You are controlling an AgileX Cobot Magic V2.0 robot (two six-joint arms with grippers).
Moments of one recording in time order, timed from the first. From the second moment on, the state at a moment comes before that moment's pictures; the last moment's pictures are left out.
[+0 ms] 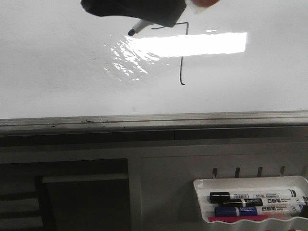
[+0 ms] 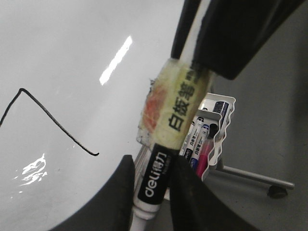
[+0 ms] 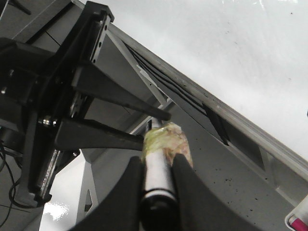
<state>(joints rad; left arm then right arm) -0.97 1.22 -0.85 0.13 0.15 0.15 0.10 1.08 -0.94 1.07 1.09 -0.96</state>
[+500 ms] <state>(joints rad) -0.97 1.22 -0.85 0.14 0.16 0.16 0.10 1.08 -0.94 1.12 1.10 -0.95</state>
